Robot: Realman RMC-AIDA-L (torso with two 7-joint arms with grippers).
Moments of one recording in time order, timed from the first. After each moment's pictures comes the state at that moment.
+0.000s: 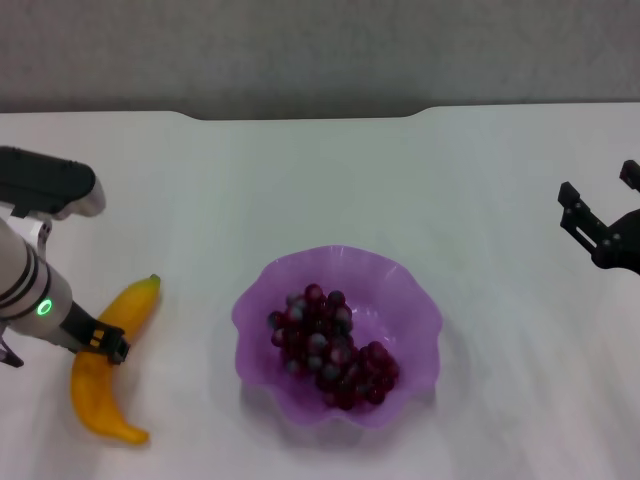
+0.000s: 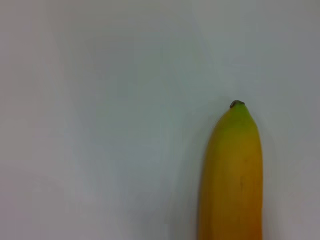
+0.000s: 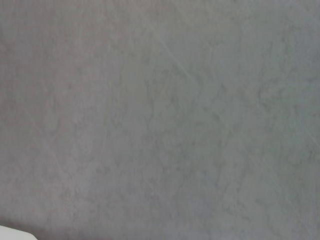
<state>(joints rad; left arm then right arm) -0.68 -2.03 1.35 0.88 2.86 1.14 -2.93 -0.04 2.01 1.34 1.12 -0.17 0.60 -2.83</state>
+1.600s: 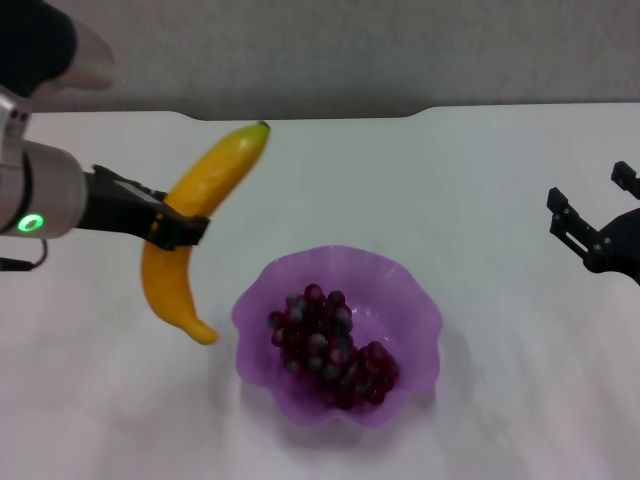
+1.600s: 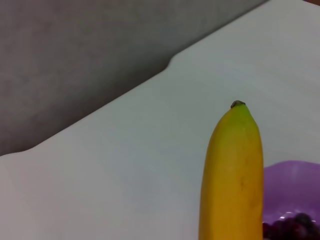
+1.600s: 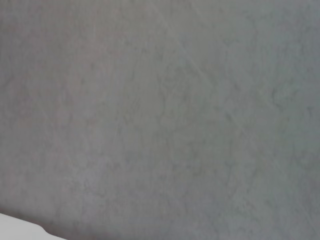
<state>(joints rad) -0.40 -2.03 1.44 1.75 2.58 1.31 -2.71 -0.04 2.01 1.34 1.13 -0.22 0.59 -2.81</state>
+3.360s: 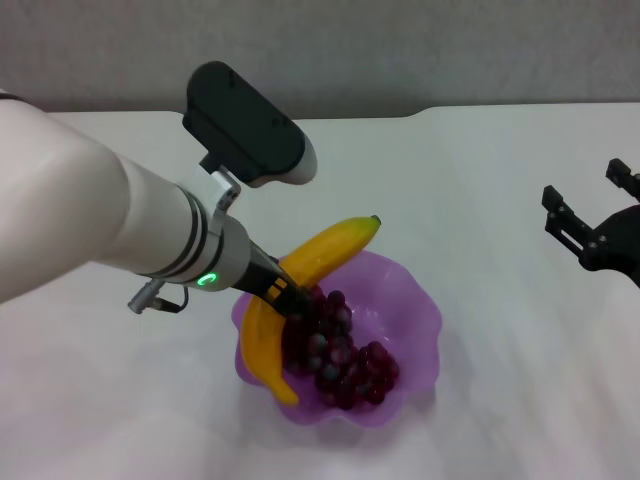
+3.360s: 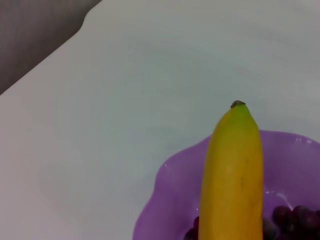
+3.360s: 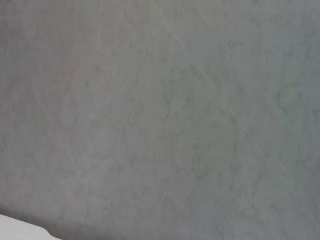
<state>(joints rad) -0.62 -2.03 1.83 1.42 2.69 1.12 -2.91 -0.04 2.01 1.34 1.13 -0.22 0.59 -2.81</state>
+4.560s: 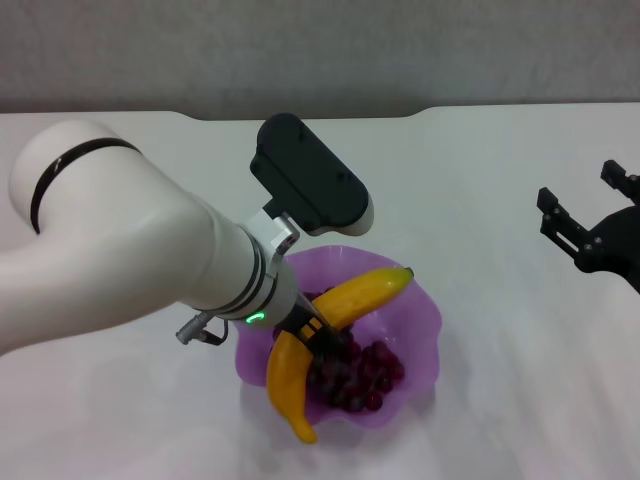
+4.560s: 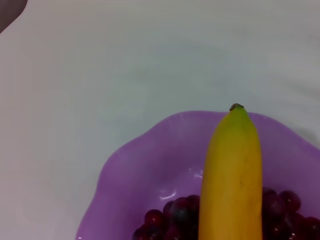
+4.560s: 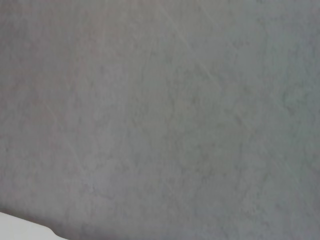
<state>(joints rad) -0.71 -2.04 1.99 1.30 2.68 1.07 -2.99 -0.03 2.00 1.33 1.13 -0.22 0.59 -2.81</state>
